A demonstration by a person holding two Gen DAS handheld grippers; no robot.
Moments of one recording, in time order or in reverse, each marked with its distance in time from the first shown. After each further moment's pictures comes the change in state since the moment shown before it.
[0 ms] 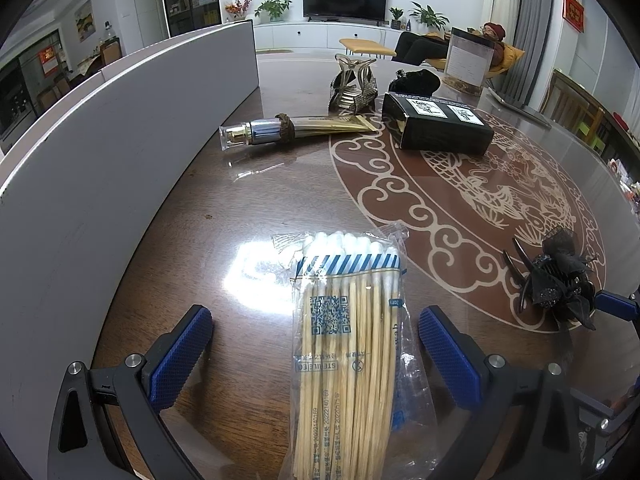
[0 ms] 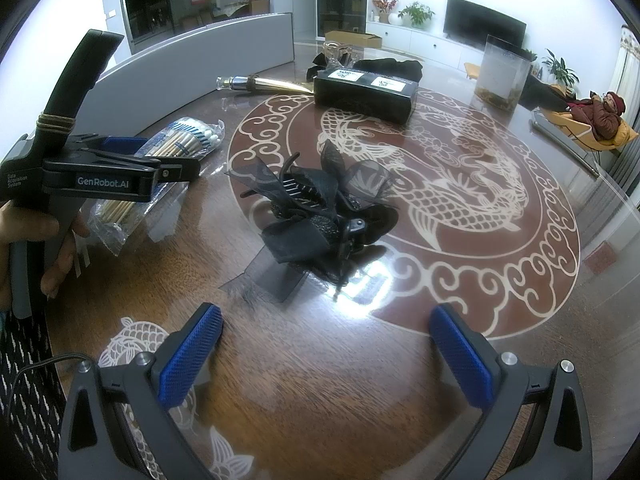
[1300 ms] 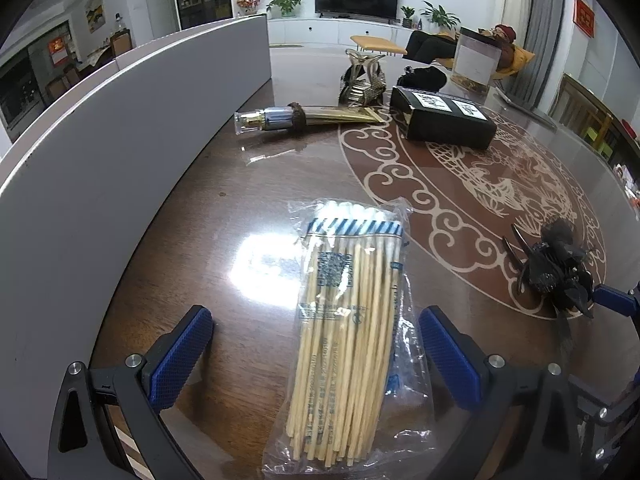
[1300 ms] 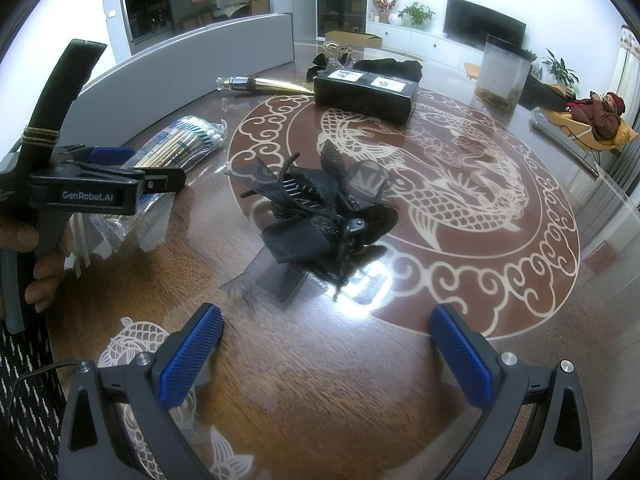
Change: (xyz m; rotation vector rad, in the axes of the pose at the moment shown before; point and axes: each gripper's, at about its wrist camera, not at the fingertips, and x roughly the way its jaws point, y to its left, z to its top) left arm -0.009 0.000 -0.013 -0.028 0.014 0.020; right arm 0.001 -0.001 -0.001 0.000 0.000 -0.002
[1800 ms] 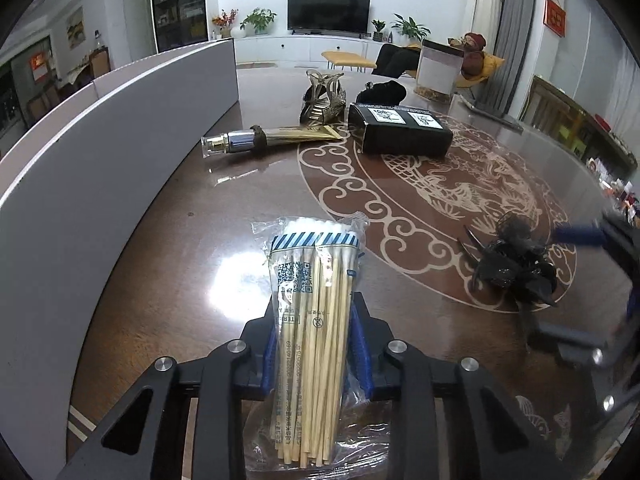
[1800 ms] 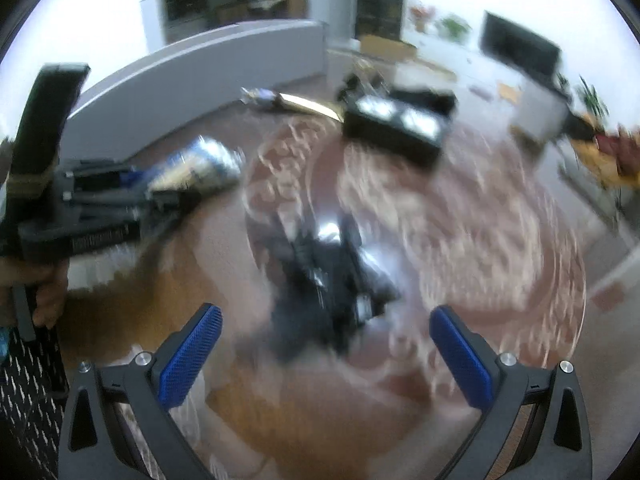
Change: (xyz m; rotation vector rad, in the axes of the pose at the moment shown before) left arm -0.014 -0.011 -0.003 0.041 -0.066 -0.089; right arm 0.005 0.010 0.057 -0.183 -0.013 0.066
